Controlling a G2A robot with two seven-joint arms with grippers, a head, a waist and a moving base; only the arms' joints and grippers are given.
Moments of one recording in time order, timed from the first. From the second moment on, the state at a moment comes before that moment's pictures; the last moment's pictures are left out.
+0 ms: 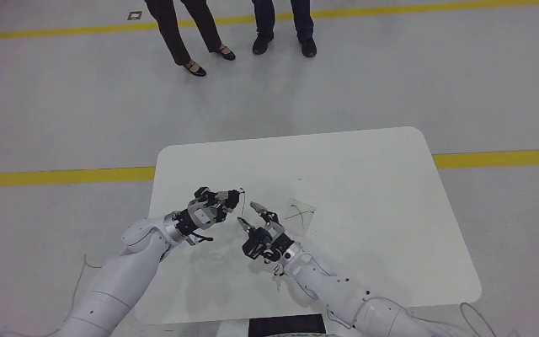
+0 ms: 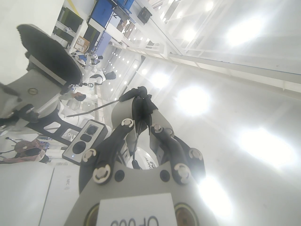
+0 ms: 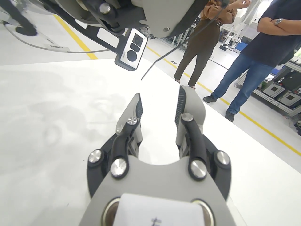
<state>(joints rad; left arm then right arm) 1.38 -0.96 -1.12 -1.39 -1.19 0.12 -1.04 -1.29 -1.34 0.52 -1.27 -1.57 0.30 -0.40</state>
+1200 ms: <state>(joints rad) 1.38 -0.96 -1.12 -1.39 -1.19 0.12 -1.04 -1.35 -1.30 0.54 -1.42 -1.57 0.29 -0.42</state>
